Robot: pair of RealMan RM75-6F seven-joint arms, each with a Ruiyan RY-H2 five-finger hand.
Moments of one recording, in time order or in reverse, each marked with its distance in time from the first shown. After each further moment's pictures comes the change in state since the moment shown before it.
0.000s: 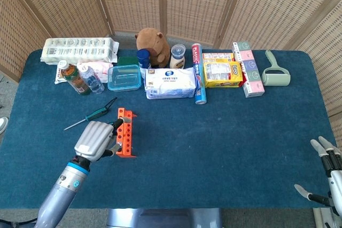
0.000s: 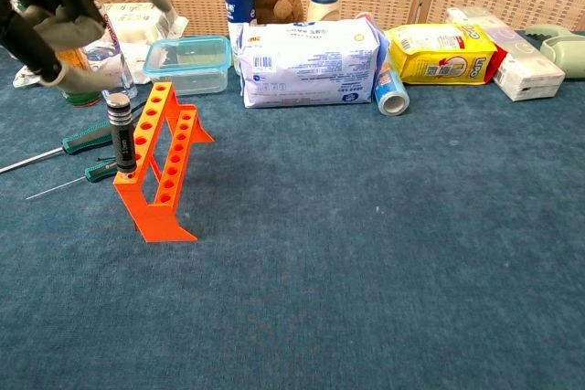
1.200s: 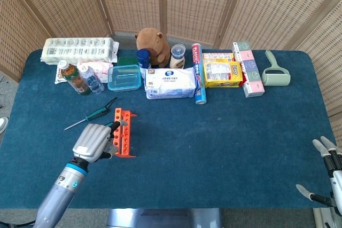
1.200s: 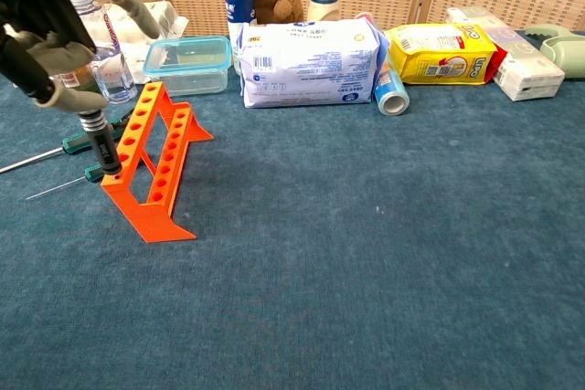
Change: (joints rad) left arm 0.009 0.023 0.005 -0.026 -0.085 -0.002 0.039; right arm -0.002 0.008 0.000 0.006 -0.001 0.005 0.019
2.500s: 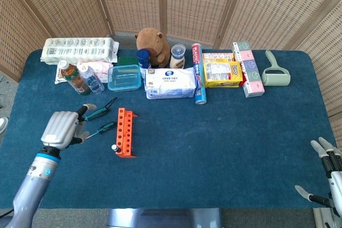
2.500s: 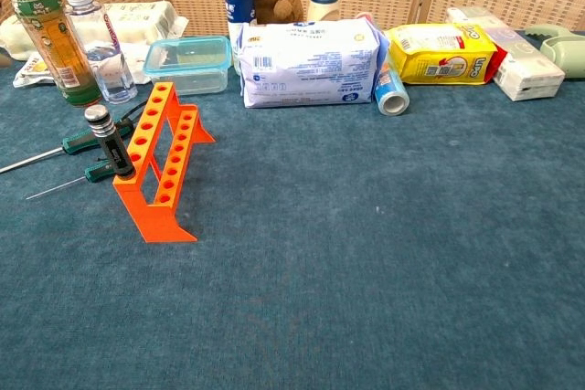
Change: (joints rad) left arm 0.078 0.150 -0.023 0.196 0.042 -0.050 -0.260; right arm 0.000 -0.007 -0.004 0.000 -0.005 -0.008 -0.019
